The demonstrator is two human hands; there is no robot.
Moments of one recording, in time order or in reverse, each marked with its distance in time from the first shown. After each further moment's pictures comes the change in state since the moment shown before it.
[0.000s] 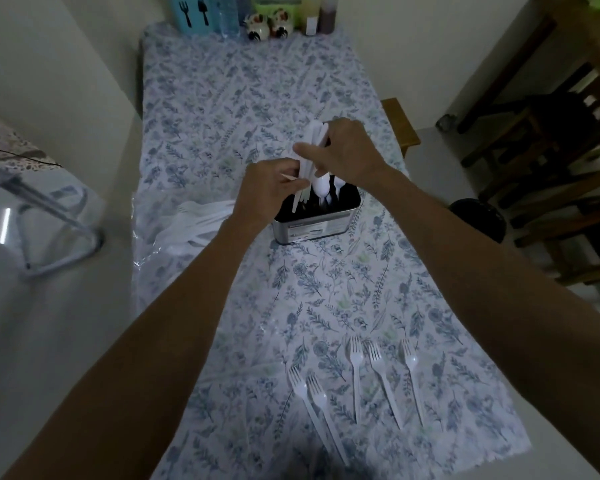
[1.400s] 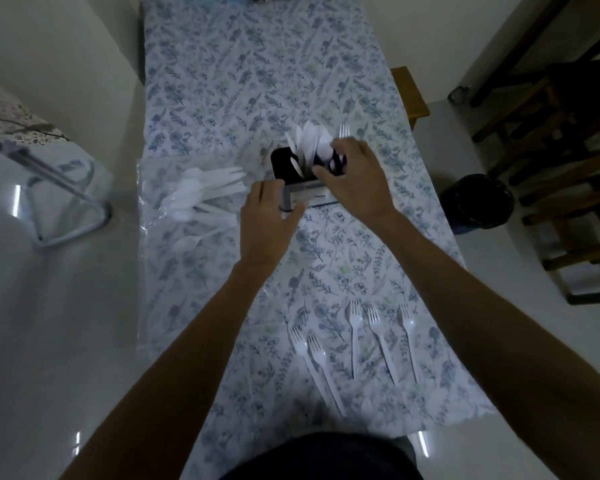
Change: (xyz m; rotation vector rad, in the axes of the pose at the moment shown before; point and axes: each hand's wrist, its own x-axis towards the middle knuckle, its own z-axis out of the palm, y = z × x) left_hand -0.120 -0.016 0.043 0.312 0.247 -0.097; right_hand -0.106 0.027 0.048 -0.068 0.120 0.158
